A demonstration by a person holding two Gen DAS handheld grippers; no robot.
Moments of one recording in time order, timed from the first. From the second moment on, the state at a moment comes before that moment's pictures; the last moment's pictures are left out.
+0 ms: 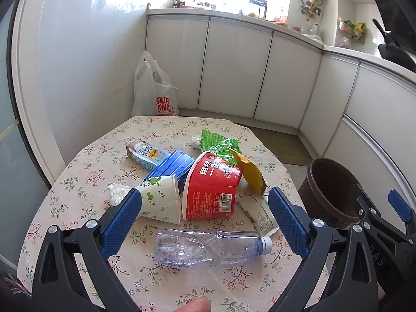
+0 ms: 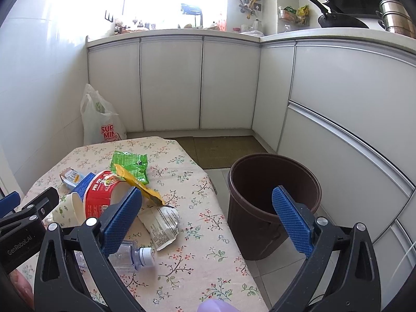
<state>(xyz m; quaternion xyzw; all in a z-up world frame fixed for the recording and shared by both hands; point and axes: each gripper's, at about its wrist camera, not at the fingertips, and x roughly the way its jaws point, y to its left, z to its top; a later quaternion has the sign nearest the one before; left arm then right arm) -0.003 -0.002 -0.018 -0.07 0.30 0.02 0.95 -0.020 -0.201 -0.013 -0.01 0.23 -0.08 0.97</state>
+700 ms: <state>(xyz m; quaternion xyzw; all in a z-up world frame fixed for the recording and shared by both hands) 0.000 -0.001 -0.020 -0.07 0.30 0.03 0.95 -0.018 -0.202 -0.014 -0.01 0.24 -0.08 0.97</state>
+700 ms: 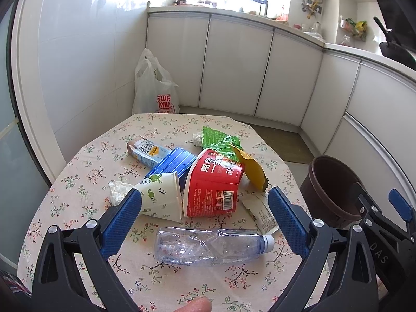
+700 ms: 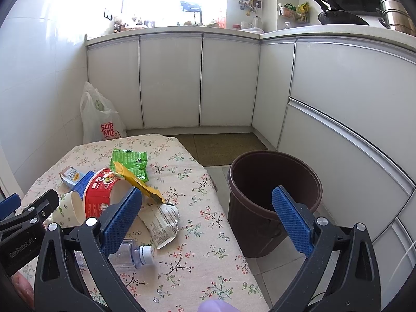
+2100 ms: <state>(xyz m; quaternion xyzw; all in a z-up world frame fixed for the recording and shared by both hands) 0.313 0.054 -0.075 -0.22 0.60 -0.01 0.76 0.104 -0.205 -0.030 0.03 0.42 0.00 0.91</state>
